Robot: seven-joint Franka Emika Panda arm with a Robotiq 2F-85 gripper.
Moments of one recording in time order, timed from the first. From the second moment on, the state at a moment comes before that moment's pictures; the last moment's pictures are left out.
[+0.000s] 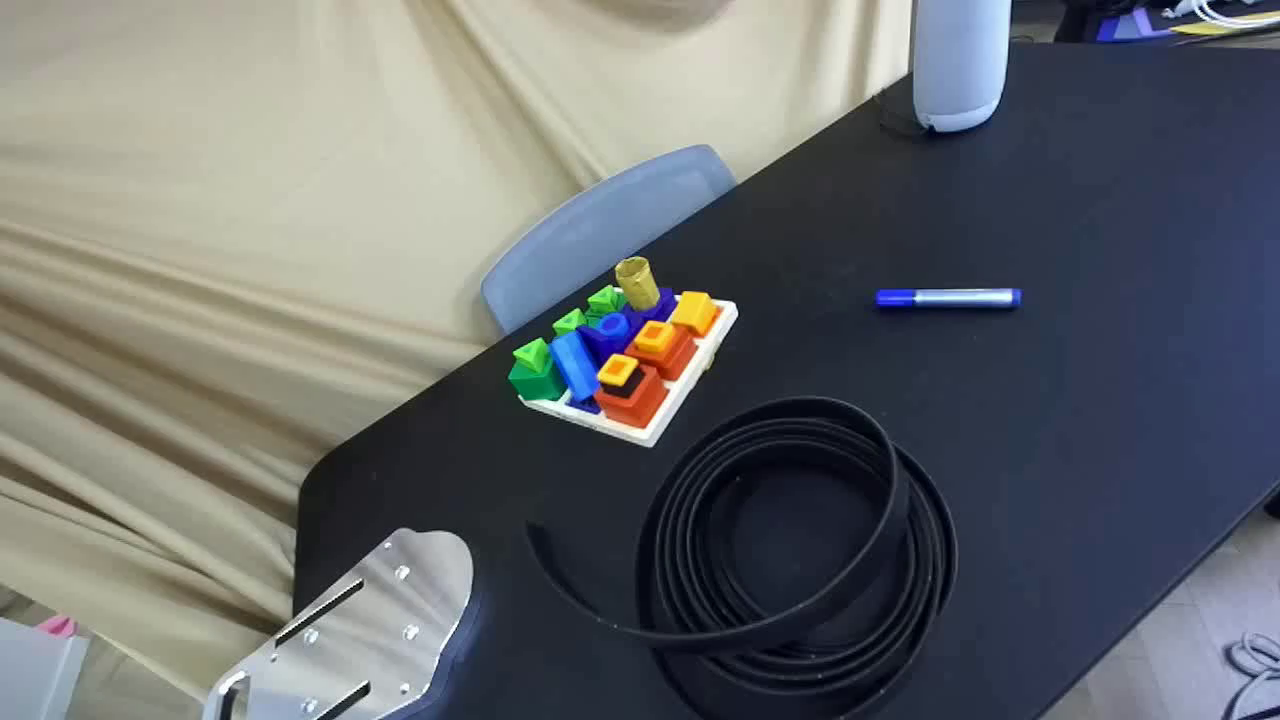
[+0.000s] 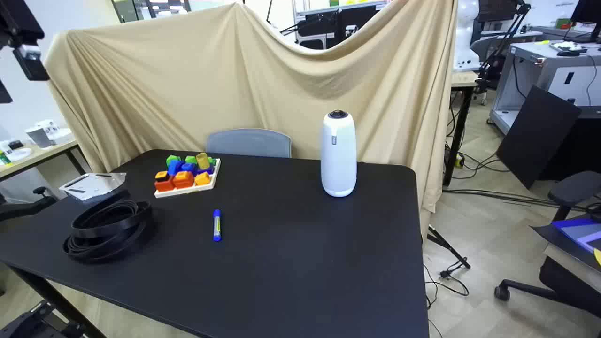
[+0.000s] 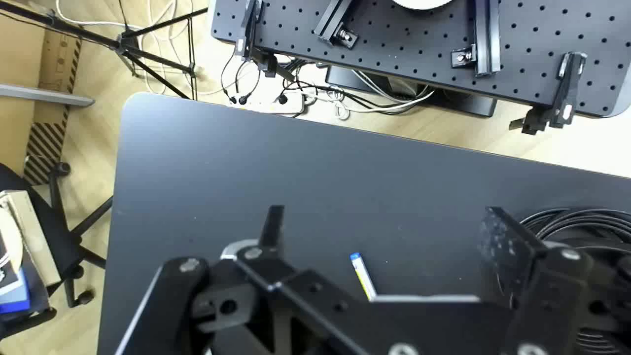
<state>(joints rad) 0.05 -0.59 0.22 -2.23 -0.14 1.42 0.01</state>
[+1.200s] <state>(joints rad) 0.06 -0.57 0.19 -2.24 -0.14 1.47 0.01</state>
